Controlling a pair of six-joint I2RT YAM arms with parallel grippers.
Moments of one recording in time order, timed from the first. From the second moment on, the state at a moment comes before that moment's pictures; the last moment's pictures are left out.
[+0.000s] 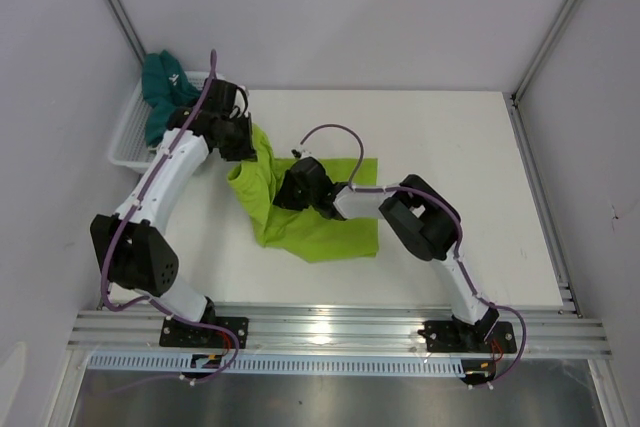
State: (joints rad) left arm -0.23 1.57 1.53 -0.93 0.08 -0.30; right arm 0.87 2.24 1.45 0.22 -0.07 0.83
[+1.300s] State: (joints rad) left arm -0.27 1.63 1.62 -0.98 0.02 -0.33; right arm 0.43 1.45 0.87 -0.19 -0.09 0.65
